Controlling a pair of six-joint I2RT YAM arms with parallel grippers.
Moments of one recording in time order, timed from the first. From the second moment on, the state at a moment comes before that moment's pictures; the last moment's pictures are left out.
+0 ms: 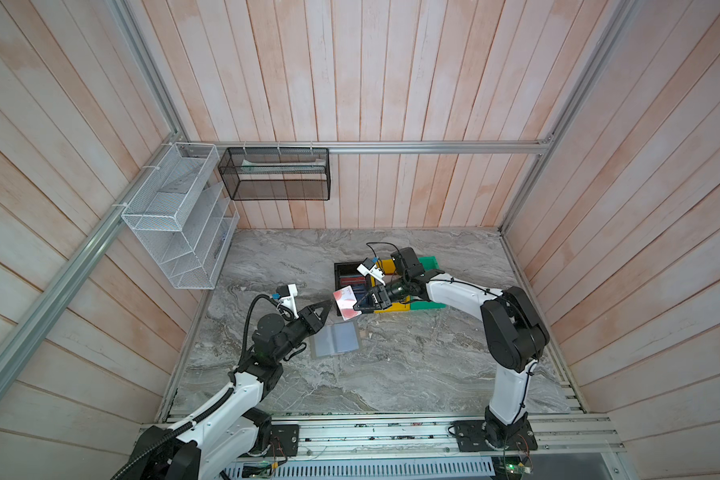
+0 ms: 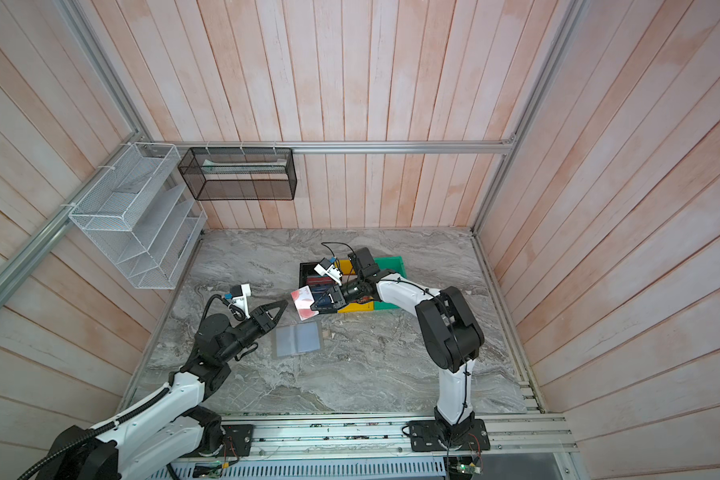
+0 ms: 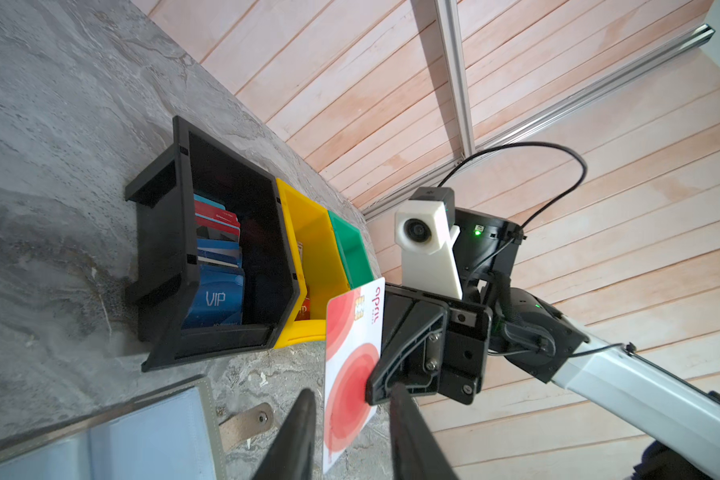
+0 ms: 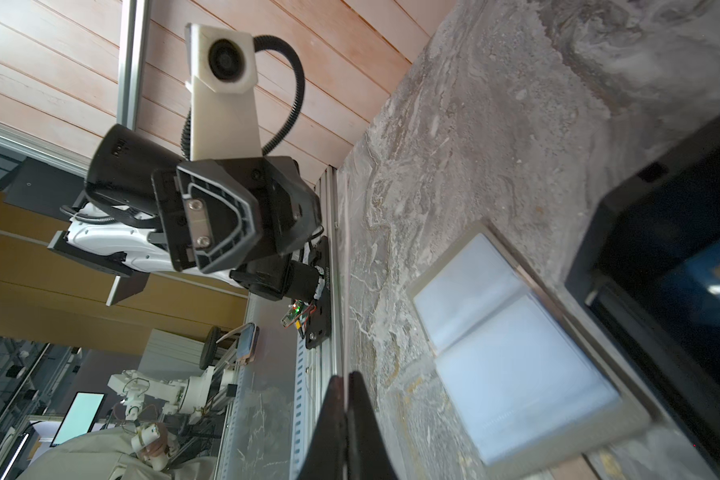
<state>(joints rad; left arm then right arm) -0.37 0.94 0.31 0.51 0.33 -0.95 0.55 1.91 1.33 -0.32 -1.22 0.15</state>
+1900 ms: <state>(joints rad) -0.24 0.98 0.49 0.05 0.29 -0.72 0.32 1.73 1.52 -1.01 0.08 -1.05</state>
